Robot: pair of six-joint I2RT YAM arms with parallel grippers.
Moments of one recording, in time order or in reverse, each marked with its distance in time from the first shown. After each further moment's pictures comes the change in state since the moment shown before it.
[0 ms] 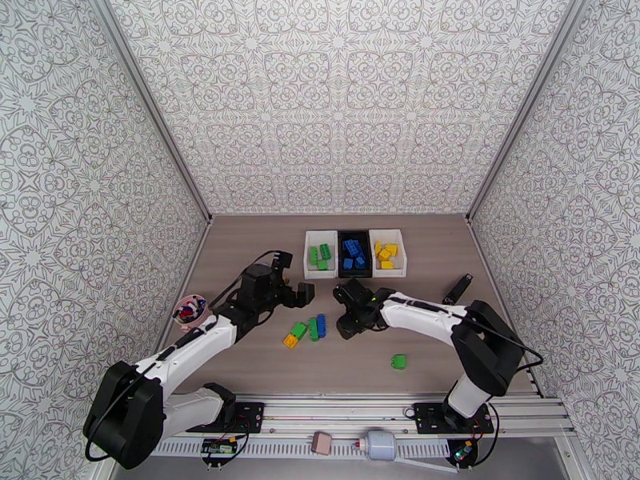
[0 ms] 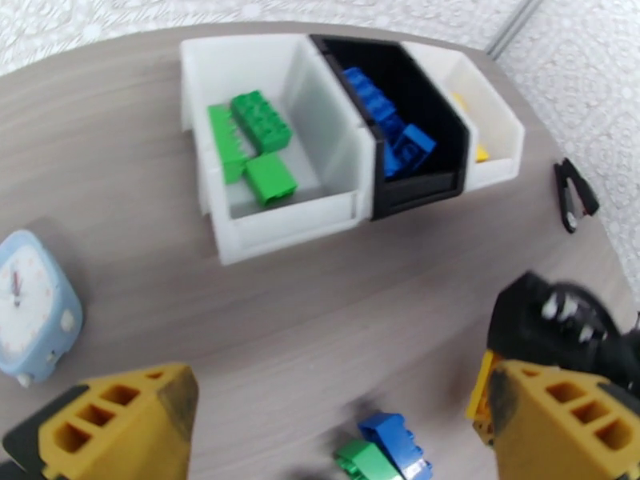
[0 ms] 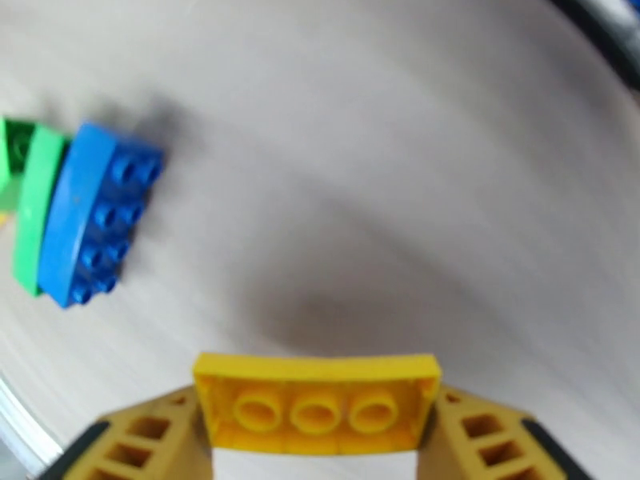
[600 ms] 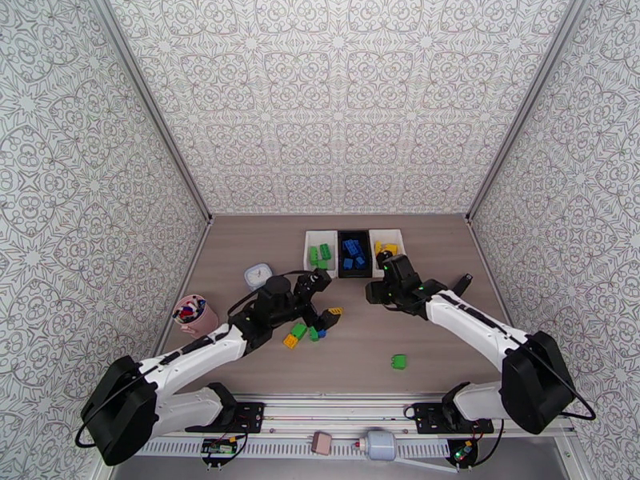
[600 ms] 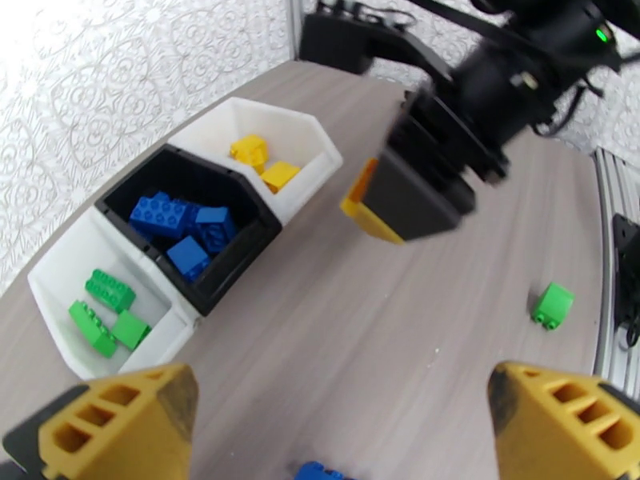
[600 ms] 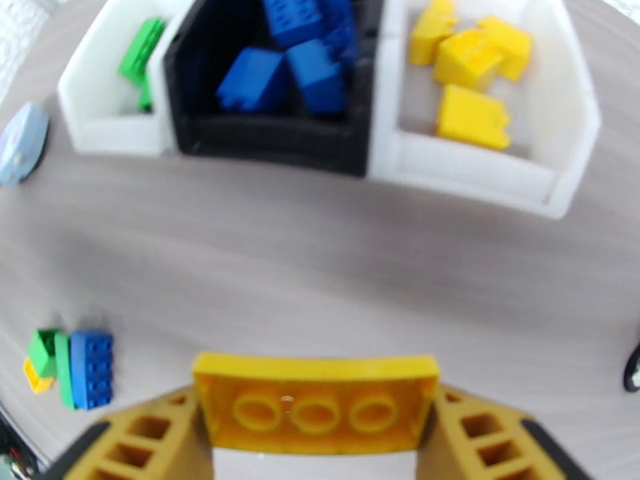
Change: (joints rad) left arm -0.254 0.023 -0.013 0.168 0.066 0.410; right arm -0.311 -0.198 -0.037 0.108 0.010 0.080
